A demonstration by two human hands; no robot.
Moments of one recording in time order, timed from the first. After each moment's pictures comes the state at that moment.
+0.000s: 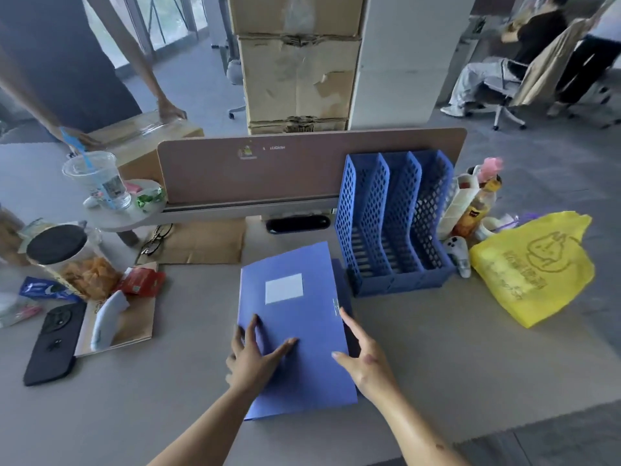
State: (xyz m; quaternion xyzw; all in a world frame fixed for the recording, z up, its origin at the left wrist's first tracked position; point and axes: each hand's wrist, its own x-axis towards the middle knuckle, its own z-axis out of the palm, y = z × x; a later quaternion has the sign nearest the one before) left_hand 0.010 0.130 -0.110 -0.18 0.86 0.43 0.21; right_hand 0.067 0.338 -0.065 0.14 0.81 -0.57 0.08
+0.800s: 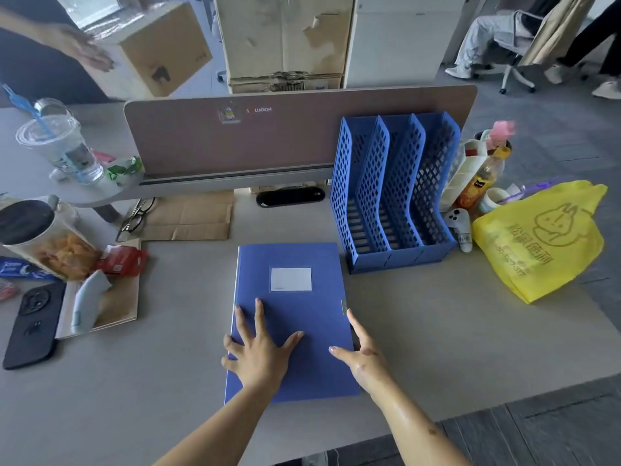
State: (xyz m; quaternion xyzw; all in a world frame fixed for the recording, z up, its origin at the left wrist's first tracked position) left_hand 0.028 0.174 -0.138 -0.16 0.94 0.23 0.18; right_hand 0.074 0.353 -0.126 0.29 0.72 -0.61 0.15
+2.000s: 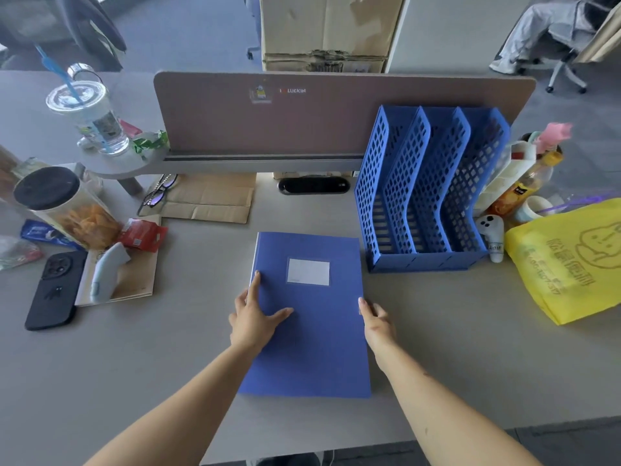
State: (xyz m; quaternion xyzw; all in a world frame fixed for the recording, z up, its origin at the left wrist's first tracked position) left_hand -0.021 0.132 -0.141 -0.18 0.87 0.42 0.19; right_hand 0.012 0.358 -0.138 0.40 0.71 -0.56 0.13
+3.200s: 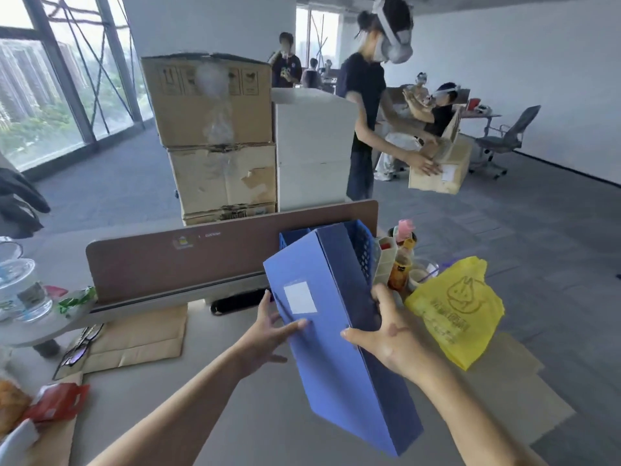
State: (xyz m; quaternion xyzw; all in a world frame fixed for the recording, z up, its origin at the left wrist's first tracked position) left_hand -0.100 0.254 0.027 0.10 0.68 0.63 0.35; right_hand 0.054 0.432 0.149 0.21 0.92 -0.33 -0.05
